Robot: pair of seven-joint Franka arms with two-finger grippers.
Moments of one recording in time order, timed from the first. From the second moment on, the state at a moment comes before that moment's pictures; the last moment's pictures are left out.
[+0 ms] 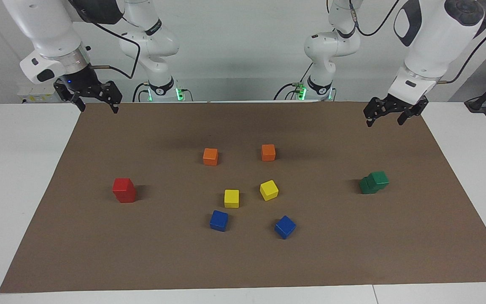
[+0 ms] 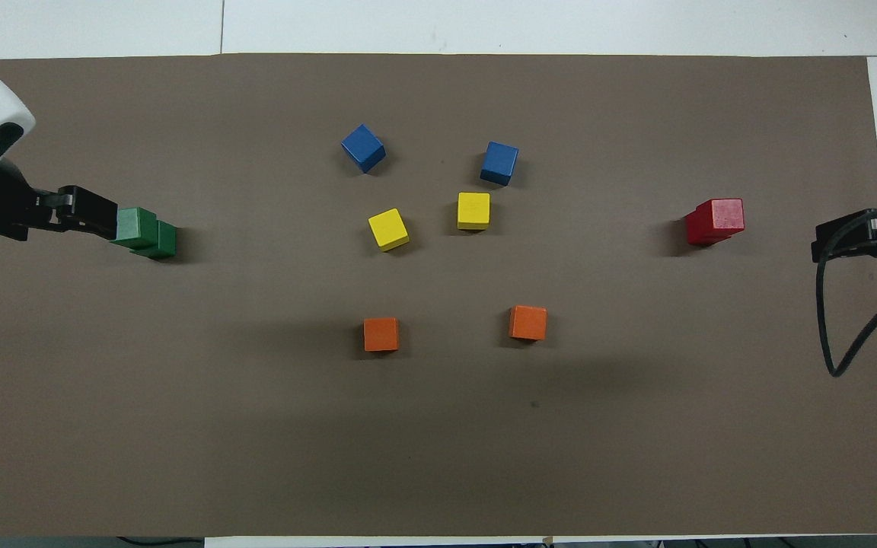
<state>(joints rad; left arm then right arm) 0.07 0.05 -0.22 -1.56 0.06 1.56 -0.09 0.03 -0.05 -0.05 -1.62 -0.04 1.51 0.05</state>
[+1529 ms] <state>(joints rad) 0.07 -0.04 -0.13 -1.66 -0.02 1.60 -0.09 0.03 -0.05 -0.05 -1.61 -0.04 1.51 0.05</state>
